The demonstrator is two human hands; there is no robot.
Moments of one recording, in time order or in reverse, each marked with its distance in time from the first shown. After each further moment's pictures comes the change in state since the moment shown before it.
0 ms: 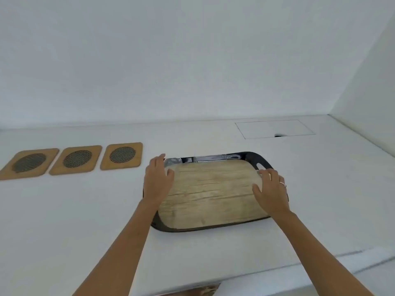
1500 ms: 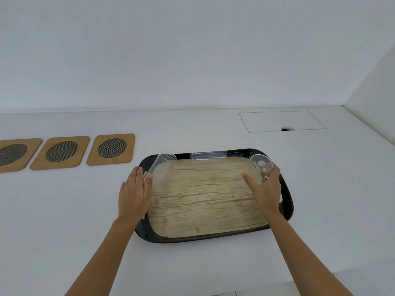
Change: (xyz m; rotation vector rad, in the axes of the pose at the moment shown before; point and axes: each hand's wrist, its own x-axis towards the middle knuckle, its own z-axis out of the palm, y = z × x) left_hand -0.015 -0.058 0.010 0.210 -0.051 -0.166; right_hand 0.033 -0.008 0.030 0.687 0.053 0.378
